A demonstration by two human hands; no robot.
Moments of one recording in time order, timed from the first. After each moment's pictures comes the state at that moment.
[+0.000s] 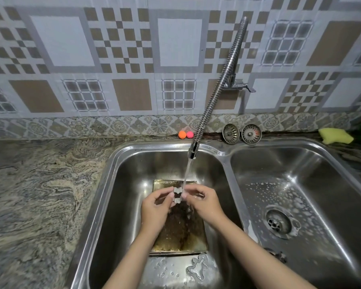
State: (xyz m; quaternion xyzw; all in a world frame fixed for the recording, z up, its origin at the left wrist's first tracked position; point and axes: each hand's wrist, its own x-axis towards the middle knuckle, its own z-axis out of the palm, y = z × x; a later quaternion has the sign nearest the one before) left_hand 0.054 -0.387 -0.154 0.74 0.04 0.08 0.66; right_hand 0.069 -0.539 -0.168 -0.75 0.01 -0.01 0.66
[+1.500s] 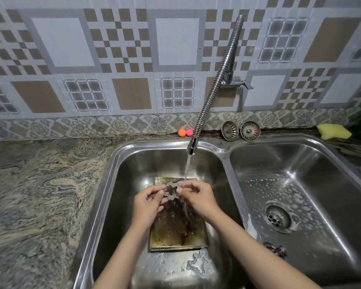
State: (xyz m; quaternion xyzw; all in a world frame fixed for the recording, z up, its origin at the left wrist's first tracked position) left_hand 0.055 -0.365 -0.153 0.70 0.13 -0.01 0.70; right_hand 0.070 -0.522 -0.161 -0.74 0.05 0.02 0.67
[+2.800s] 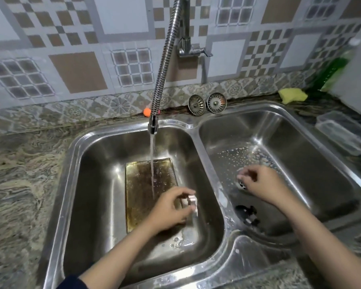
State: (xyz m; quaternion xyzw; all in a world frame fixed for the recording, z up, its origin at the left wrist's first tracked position) left_hand 0.024 -0.441 -0.187 0.80 -0.26 -0.16 0.51; right_hand -0.020 -0.708 -0.117 -0.93 0.20 0.02 0.31
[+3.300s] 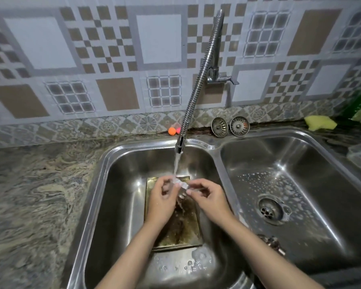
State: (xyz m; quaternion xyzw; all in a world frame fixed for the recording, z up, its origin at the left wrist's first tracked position) left_hand 0.053 -0.417 -0.141 0.77 -0.01 0.04 0.64; right_hand 0.036 -0.562 -0.141 -0.77 0.01 -0.07 0.63
